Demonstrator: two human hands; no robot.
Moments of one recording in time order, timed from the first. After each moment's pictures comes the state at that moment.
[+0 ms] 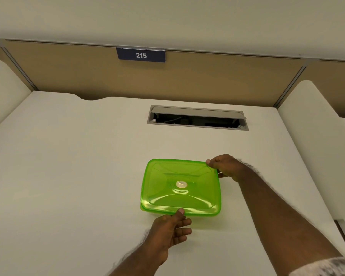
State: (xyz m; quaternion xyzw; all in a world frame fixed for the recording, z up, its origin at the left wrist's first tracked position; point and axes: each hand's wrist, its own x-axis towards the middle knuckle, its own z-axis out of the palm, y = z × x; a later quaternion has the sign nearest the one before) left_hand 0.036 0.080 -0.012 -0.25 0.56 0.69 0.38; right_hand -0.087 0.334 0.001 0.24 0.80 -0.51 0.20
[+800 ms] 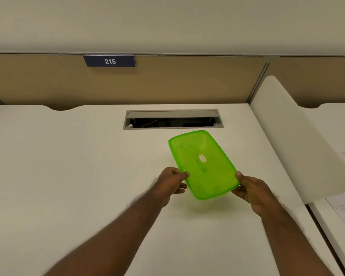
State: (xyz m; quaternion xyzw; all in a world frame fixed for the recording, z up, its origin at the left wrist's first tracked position) left_hand -0.066 0.180 0.000 -0.06 0.69 0.63 0.35; right_hand 0.041 0.418 -0.005 0.39 0.54 -0.74 -0.04
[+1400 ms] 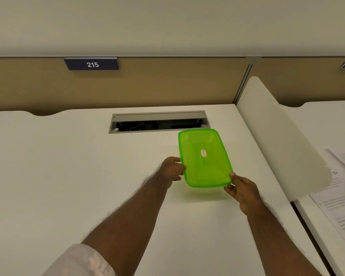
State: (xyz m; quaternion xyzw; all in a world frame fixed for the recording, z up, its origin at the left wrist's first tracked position) left_hand -0.104 0.254 -0.009 -0.05 0.75 0.56 0.35; right_hand 0.041 0.443 -0.025 0.46 0.51 -0.72 -0.11
